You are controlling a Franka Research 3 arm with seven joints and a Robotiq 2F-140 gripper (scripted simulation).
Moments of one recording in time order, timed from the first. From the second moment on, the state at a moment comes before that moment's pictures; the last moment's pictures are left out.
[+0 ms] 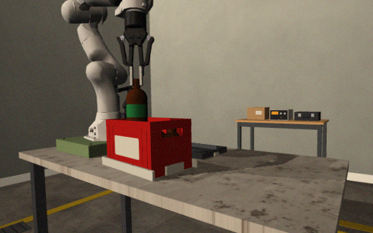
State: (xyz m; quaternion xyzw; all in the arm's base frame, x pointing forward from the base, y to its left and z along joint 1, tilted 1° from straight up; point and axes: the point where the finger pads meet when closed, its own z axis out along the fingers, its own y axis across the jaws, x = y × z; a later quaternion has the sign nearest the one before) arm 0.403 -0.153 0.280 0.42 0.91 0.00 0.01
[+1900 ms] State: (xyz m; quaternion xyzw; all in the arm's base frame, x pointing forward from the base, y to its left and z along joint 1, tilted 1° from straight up) arm 0.401 -0.153 0.285 0.42 0.91 0.00 0.01
